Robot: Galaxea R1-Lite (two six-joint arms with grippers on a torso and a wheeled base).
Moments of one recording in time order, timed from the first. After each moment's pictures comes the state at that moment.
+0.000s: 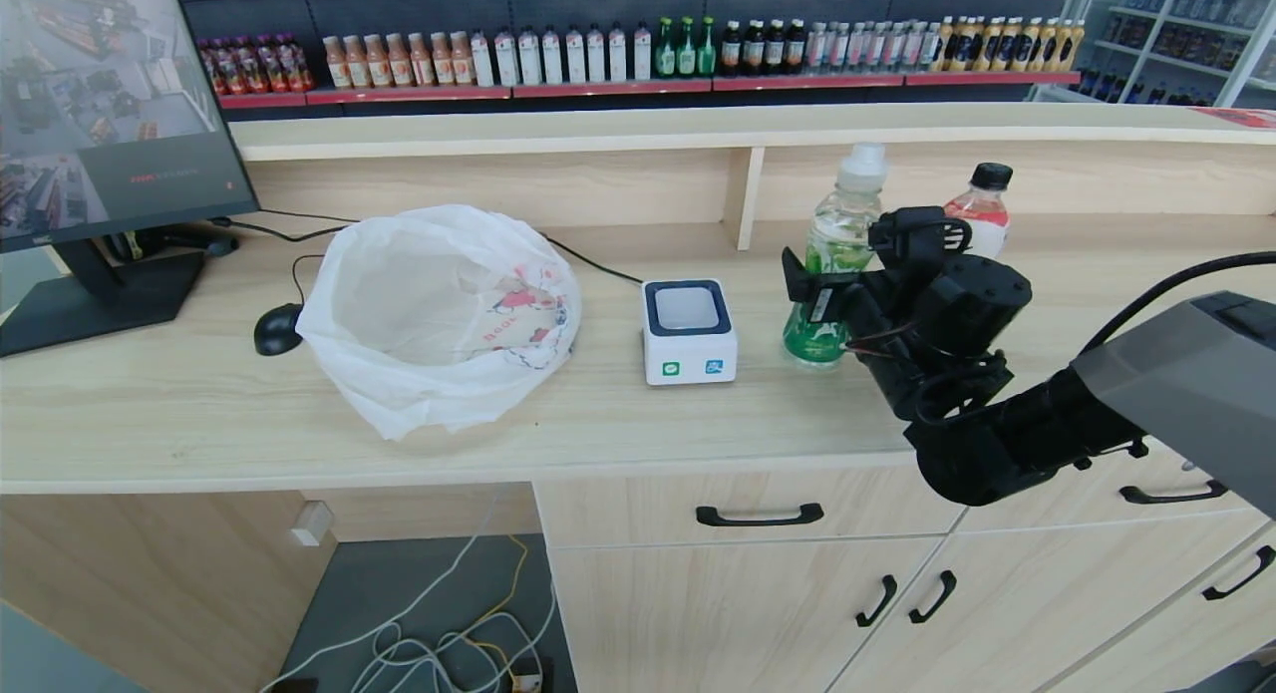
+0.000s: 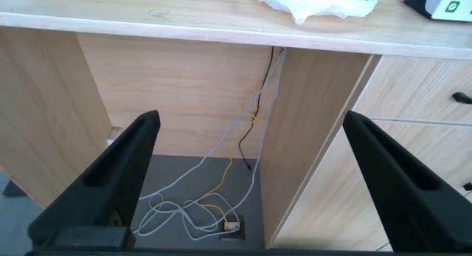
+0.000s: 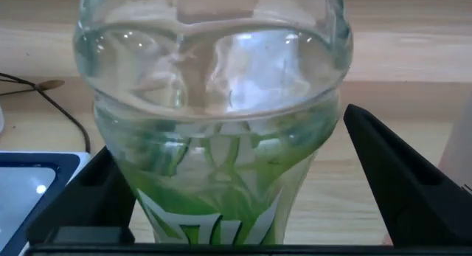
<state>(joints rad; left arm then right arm) 0.00 0.00 0.00 0.00 0.00 -0.01 0.35 2.19 -1.16 -1.35 -0.25 -0.11</state>
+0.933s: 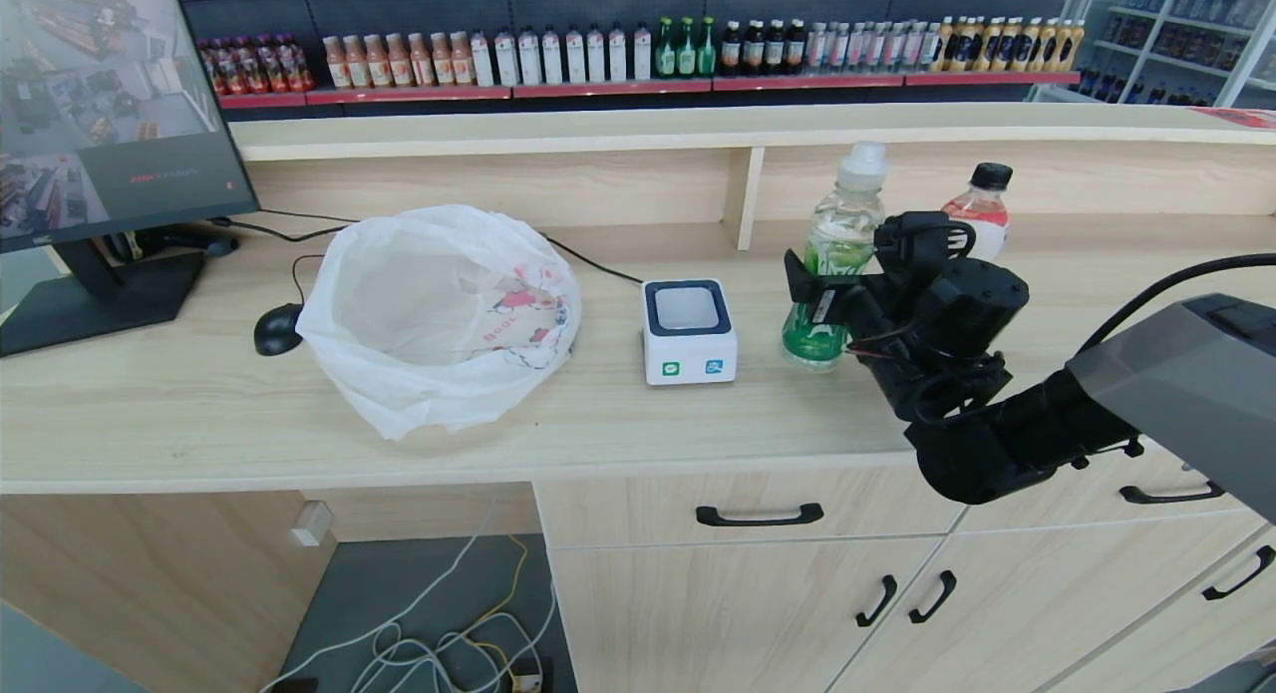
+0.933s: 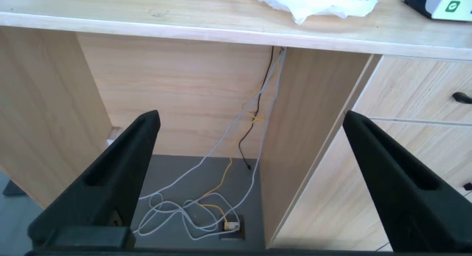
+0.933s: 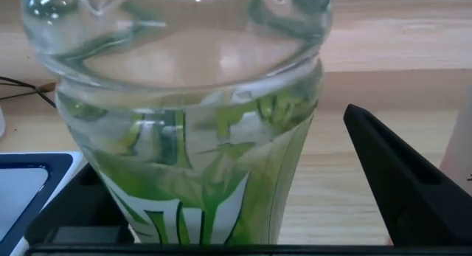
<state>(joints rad) 0.00 0.00 0.00 0.00 0.00 -0.01 0.33 2.20 -1.16 -1.34 -0.25 -0.06</state>
